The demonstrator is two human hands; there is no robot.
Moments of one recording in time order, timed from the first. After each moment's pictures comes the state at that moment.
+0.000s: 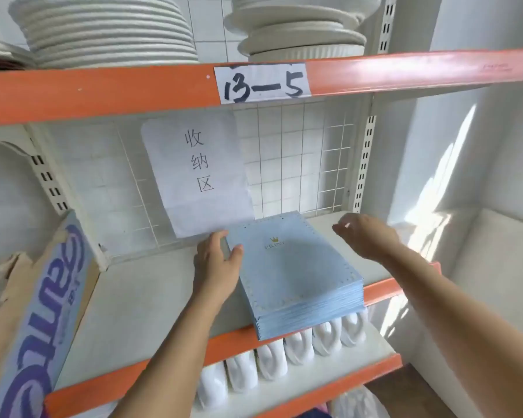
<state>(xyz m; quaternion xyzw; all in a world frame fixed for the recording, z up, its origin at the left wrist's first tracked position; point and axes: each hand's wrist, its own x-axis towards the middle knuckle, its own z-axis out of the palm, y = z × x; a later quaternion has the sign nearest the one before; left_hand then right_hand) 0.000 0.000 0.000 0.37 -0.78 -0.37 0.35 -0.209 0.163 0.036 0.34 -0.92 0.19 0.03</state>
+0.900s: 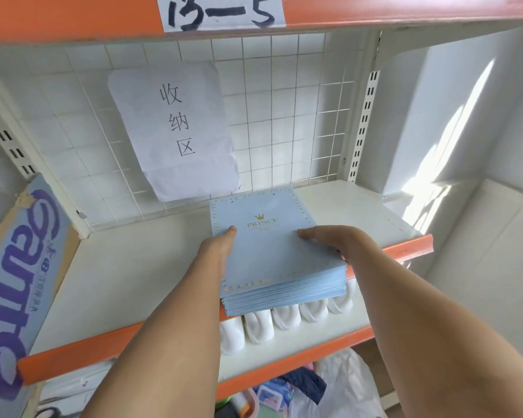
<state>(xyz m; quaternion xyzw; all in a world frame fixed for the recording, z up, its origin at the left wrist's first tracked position) -0.056 -0.014 -0.046 0.56 -0.55 -0.61 0.13 -0.212 0.139 -0.022 0.16 -0.85 0.31 -0.41</state>
